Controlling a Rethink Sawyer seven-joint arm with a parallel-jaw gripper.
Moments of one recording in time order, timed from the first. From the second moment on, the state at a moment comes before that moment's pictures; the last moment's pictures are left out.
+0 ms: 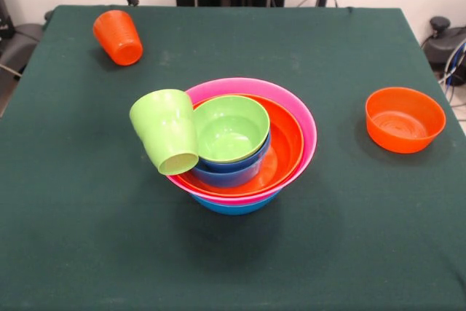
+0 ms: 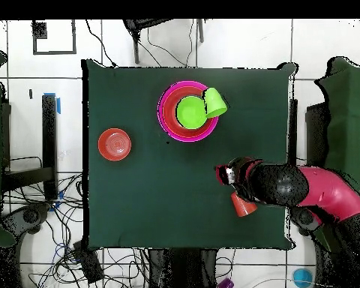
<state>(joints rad) -1.13 -0.78 0.82 1.94 -0.41 0.72 1.38</state>
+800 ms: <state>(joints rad) -1.09 -0.69 0.73 1.94 -0.50 0.65 1.38</state>
